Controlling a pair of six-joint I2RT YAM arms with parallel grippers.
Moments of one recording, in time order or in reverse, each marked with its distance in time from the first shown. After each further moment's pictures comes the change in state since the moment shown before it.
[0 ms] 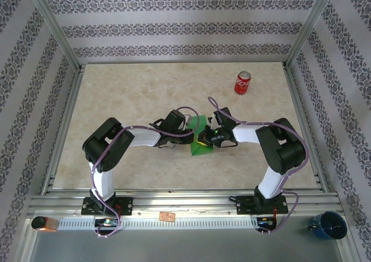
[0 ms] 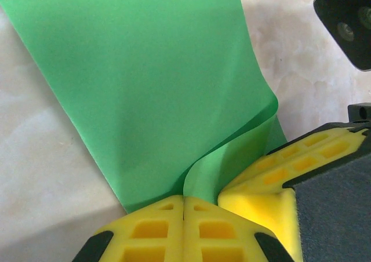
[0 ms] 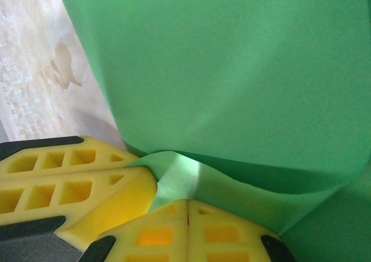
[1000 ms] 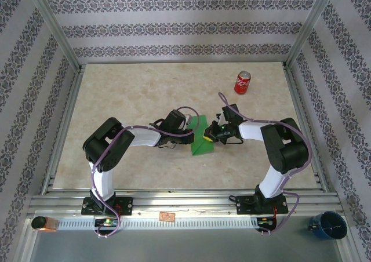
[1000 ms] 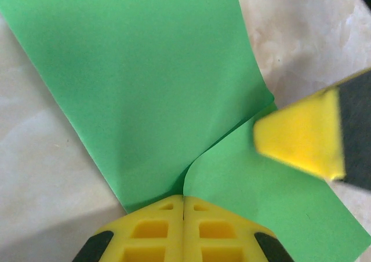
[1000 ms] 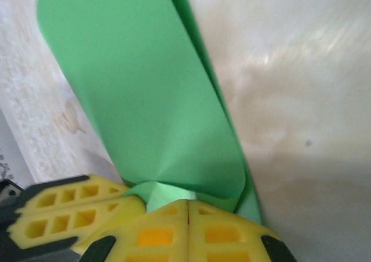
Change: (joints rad) left arm 0.000 0.002 0.003 0.000 0.003 0.000; right arm -0.118 -0.014 0.020 -0.038 -0.012 0.030
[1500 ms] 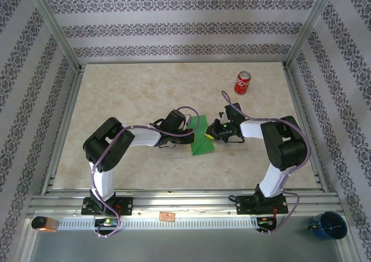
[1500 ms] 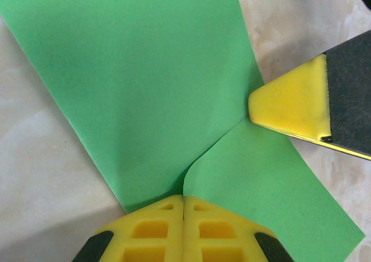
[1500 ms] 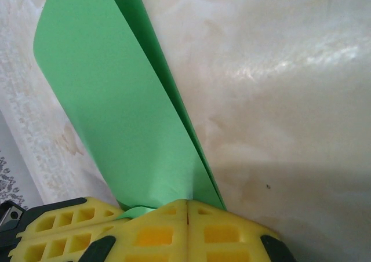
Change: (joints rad) left arm 0.000 0.002 0.002 0.001 0.004 0.000; right arm -0.026 0.035 0.000 0.039 0.000 0.004
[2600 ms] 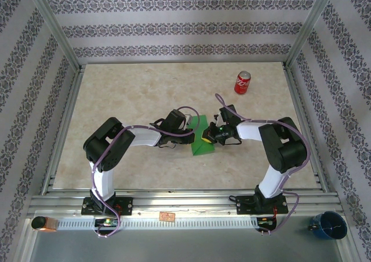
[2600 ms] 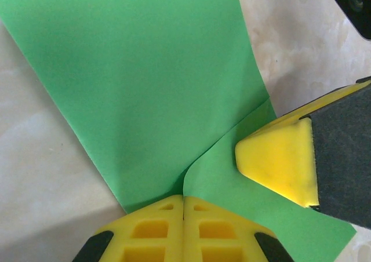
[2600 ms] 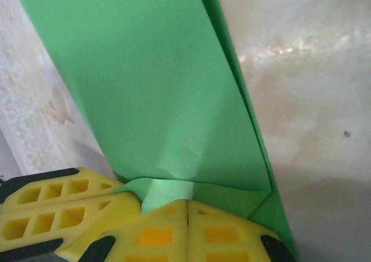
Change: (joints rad) left arm 0.000 0.003 0.004 0.000 0.003 -0.002; right arm 0.073 -0.015 -0.004 -0.039 0.015 -0.031
